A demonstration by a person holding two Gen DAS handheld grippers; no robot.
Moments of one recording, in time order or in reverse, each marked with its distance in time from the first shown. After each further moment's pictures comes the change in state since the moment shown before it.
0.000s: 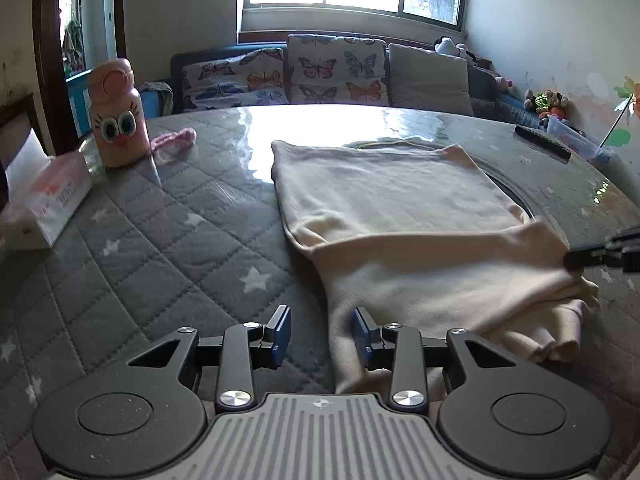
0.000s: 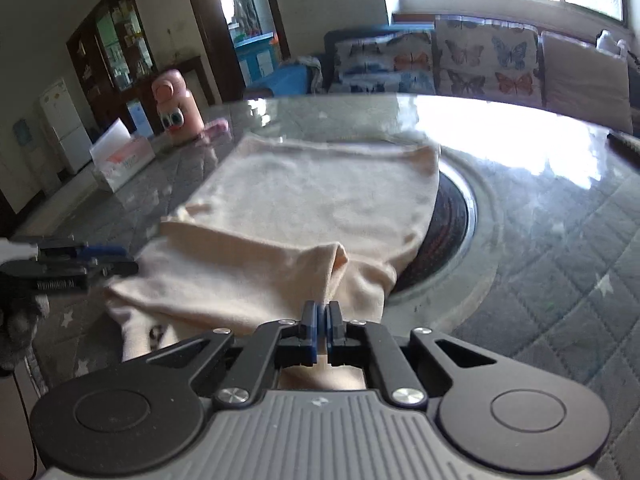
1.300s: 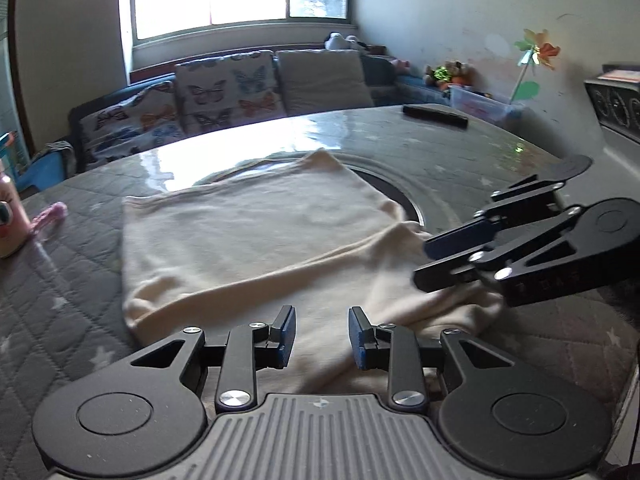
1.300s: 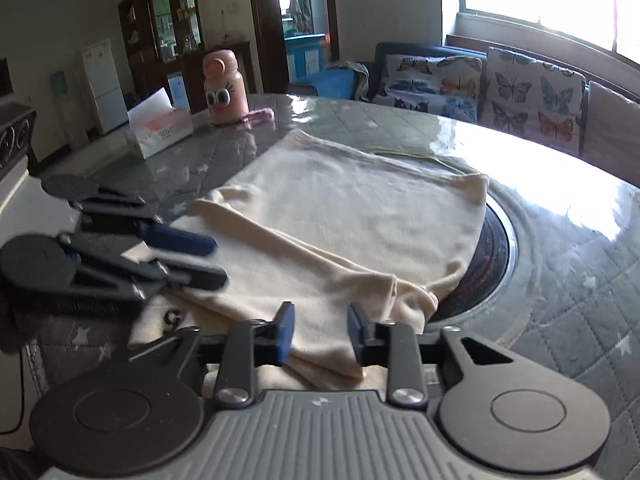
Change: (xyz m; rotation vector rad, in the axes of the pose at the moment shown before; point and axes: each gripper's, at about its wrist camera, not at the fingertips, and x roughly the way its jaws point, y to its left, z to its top) left arm 0.021 -0.096 0.011 0.247 -0.017 -0.223; right arm 0.010 0.028 0.003 -0.198 -0.027 0.049
